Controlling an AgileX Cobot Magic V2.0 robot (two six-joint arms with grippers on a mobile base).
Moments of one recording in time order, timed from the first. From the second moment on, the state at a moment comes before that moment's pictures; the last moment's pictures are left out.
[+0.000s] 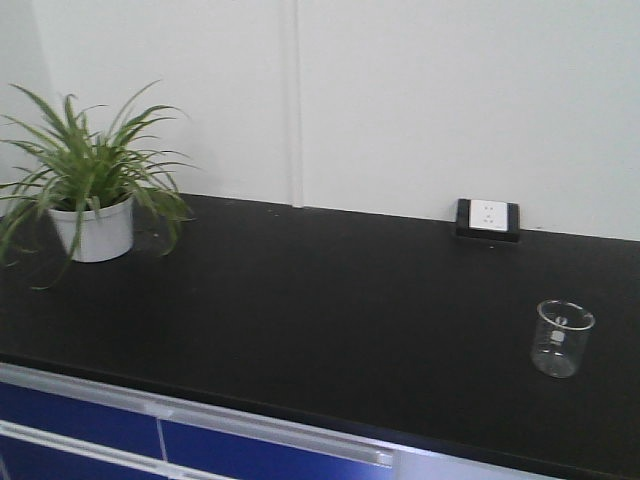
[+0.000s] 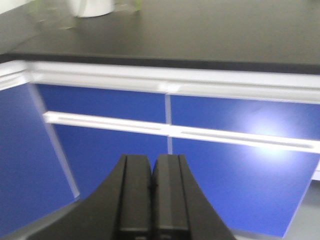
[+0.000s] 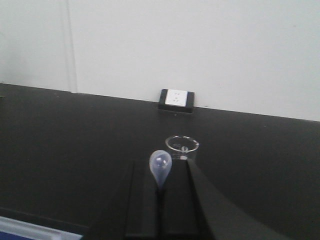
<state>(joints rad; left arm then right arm) -0.07 -0.01 0.03 -0.02 0.01 0.05 0.03 0.43 -0.44 -0.49 0.17 0.42</state>
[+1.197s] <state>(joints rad) -0.07 -0.01 0.03 -0.02 0.01 0.05 0.03 0.43 -0.44 -0.49 0.17 0.42</state>
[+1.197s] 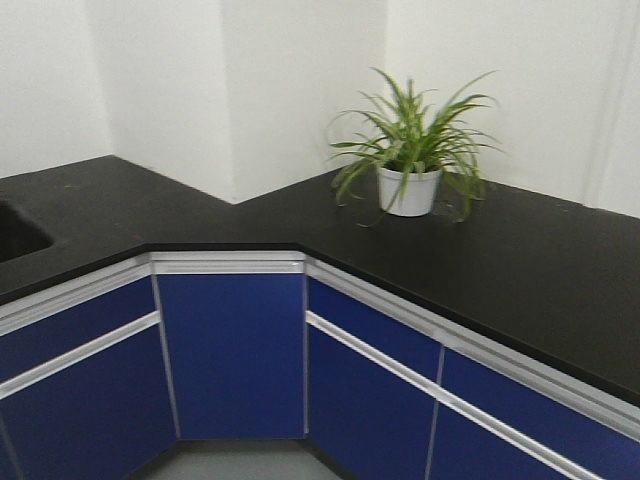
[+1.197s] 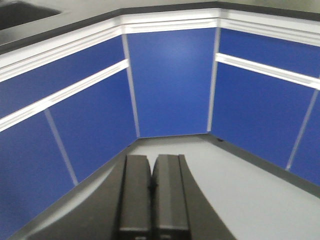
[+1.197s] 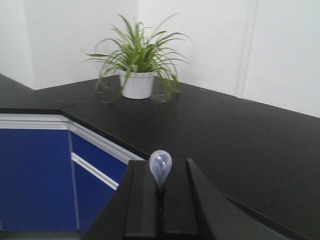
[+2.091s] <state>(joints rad) -0.07 -0.01 0.03 -0.02 0.01 0.05 0.03 0.43 -0.44 -0.49 0.17 0.42</state>
